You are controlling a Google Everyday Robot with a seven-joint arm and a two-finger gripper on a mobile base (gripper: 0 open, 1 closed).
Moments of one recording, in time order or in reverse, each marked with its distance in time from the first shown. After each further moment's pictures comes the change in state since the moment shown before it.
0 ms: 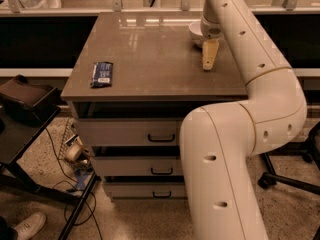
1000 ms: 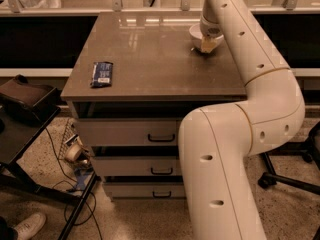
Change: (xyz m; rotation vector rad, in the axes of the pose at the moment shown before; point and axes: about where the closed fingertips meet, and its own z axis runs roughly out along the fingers) arm -0.004 -0.007 0.002 0.024 -0.009 -0.002
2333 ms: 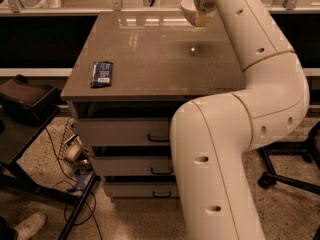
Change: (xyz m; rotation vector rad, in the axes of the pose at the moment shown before) arm -0.032 -0.039 -0.081 0.182 -0.005 -0.103
